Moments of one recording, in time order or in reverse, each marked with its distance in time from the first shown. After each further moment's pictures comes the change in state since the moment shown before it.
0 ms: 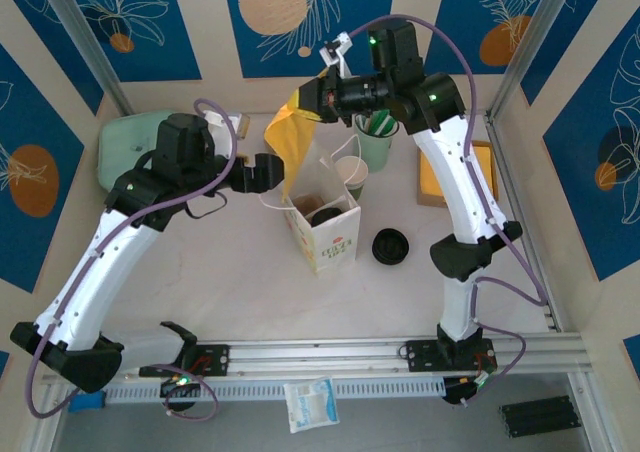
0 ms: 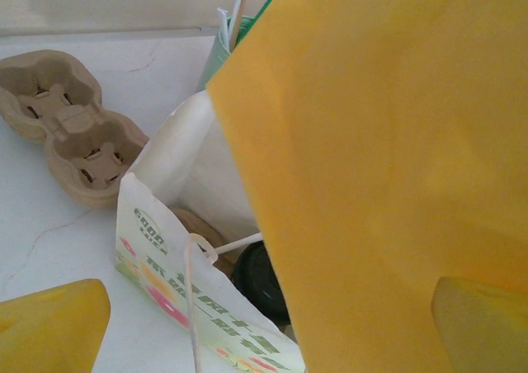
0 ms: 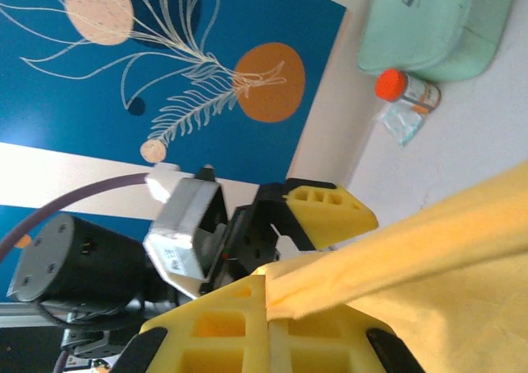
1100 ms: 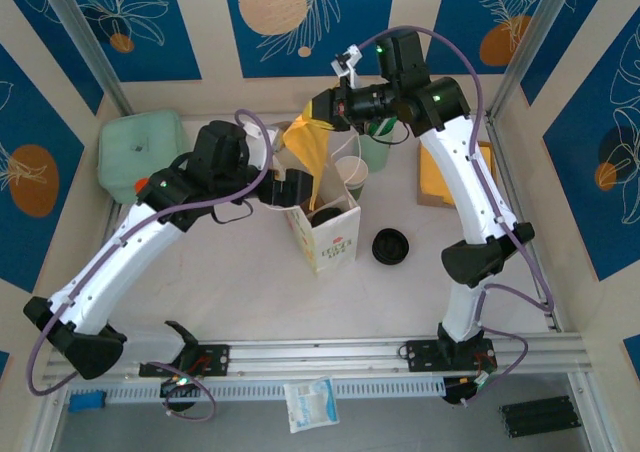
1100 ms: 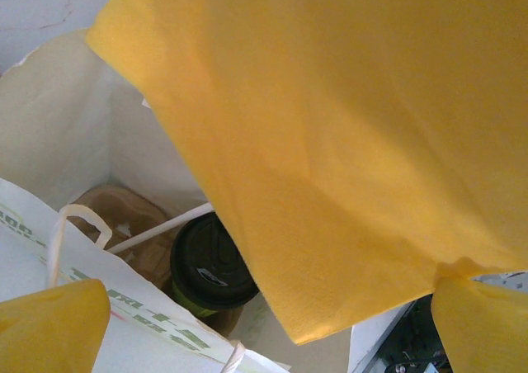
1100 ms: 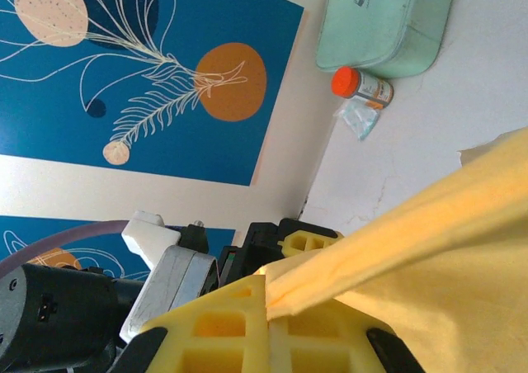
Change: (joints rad) left arm -0.171 0.076 -0.010 0.031 -0.013 -0.022; right arm -0.058 -0.064 -0.144 -0.014 -0.001 -0.098
